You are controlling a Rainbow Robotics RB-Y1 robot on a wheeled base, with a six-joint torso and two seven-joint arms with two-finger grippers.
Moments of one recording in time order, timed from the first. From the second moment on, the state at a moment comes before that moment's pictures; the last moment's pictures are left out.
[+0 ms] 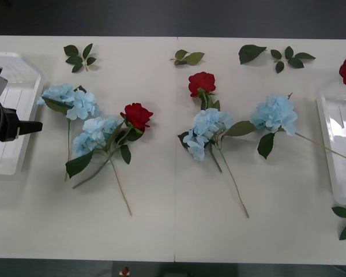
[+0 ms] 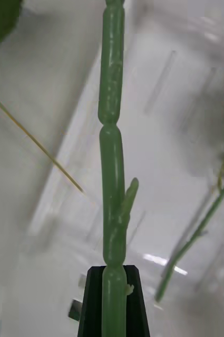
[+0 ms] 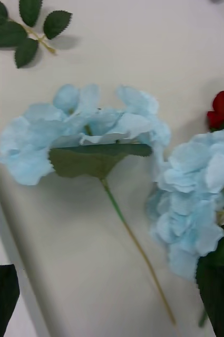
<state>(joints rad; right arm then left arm) -0.13 -1.52 0.28 -1.37 -1.78 0.91 2.18 -0.15 1.01 0.02 -1.57 1.45 0.94 -2.14</state>
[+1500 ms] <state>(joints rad) -0.15 -1.34 0.27 -1.42 -1.43 0.85 2.28 -0.29 0.59 -0.15 -1.45 0.64 0.86 -1.51</state>
